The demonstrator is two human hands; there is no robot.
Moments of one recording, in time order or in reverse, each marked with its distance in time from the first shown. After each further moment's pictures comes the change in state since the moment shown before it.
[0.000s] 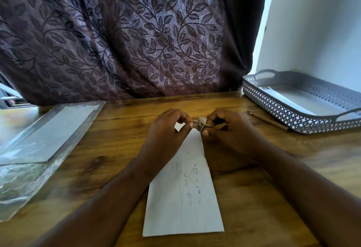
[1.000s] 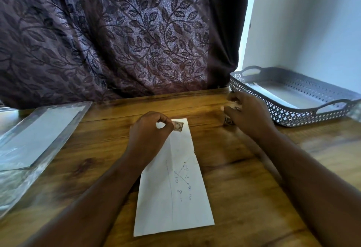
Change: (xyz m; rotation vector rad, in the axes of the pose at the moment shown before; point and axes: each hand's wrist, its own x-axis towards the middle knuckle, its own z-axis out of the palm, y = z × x) left_hand 0.002 -0.014 0.001 0.011 -0.102 -0.380; right_hand -0.004 0.022 -0.042 -0.360 0.321 0.309
